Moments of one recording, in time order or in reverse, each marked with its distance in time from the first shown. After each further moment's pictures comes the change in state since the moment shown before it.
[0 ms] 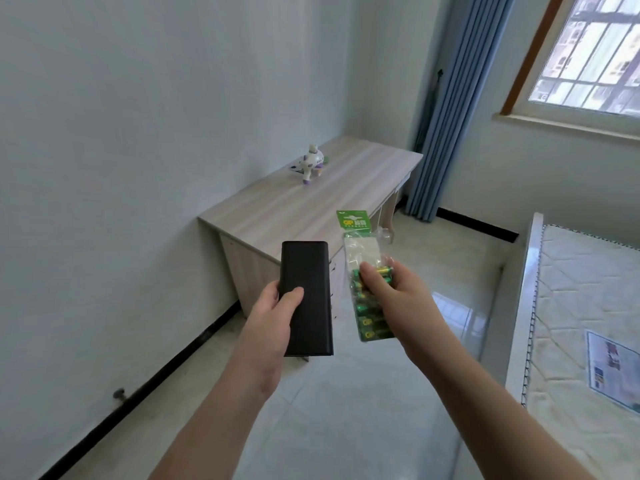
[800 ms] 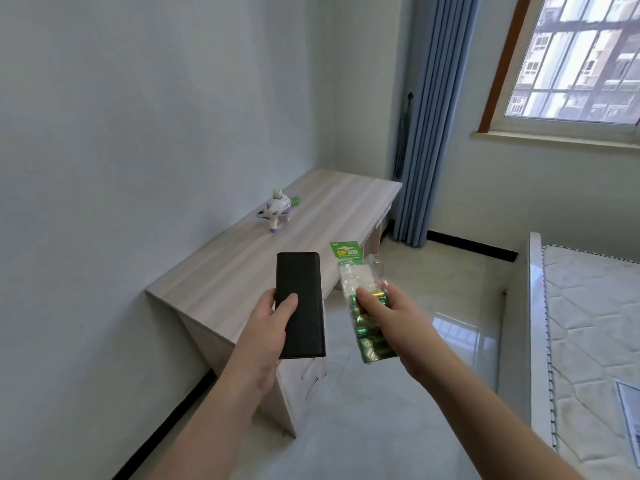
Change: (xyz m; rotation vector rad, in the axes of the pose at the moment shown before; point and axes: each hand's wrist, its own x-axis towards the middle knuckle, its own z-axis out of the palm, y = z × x) left_hand 0.228 0.038 0.134 0.121 -0.042 0.028; right_hand 0.225 0.019 -0.104 0.085 -0.010 0.137
